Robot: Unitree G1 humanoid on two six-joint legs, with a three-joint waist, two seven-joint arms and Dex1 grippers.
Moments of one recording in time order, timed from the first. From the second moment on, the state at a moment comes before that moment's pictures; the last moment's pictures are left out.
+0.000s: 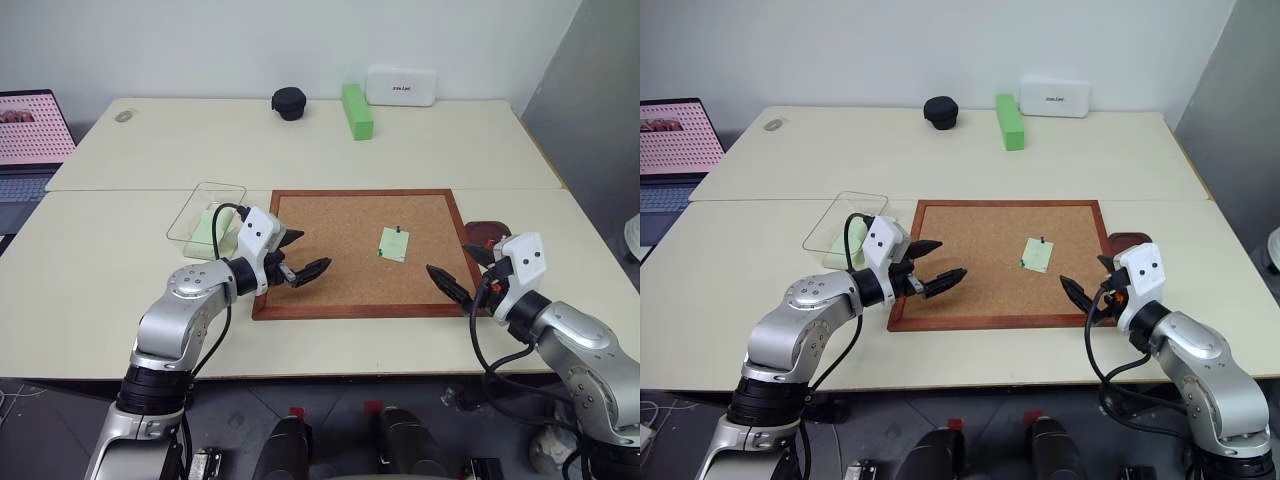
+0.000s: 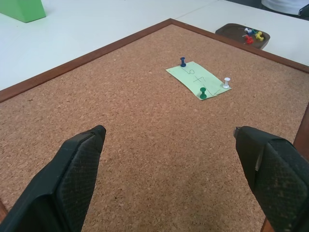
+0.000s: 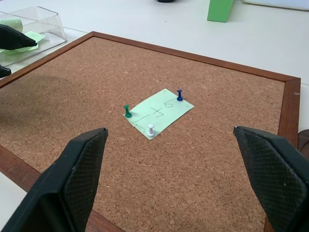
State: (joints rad) left arm -0.38 0.48 -0.03 -0.17 -0.34 0.60 -0.73; right arm -0.04 -0.51 -0.17 -0.56 0.45 0.69 0.44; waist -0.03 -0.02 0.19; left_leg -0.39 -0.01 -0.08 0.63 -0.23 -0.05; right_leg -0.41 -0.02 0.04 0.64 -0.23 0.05
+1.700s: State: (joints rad) left arm -0.59 0.33 -0.12 0.25 -0.30 0.38 -0.87; right arm -0.40 -0.39 -0.01 -0.13 0.31 0.61 0.40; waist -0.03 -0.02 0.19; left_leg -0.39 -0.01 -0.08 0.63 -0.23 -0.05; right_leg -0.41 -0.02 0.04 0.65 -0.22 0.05
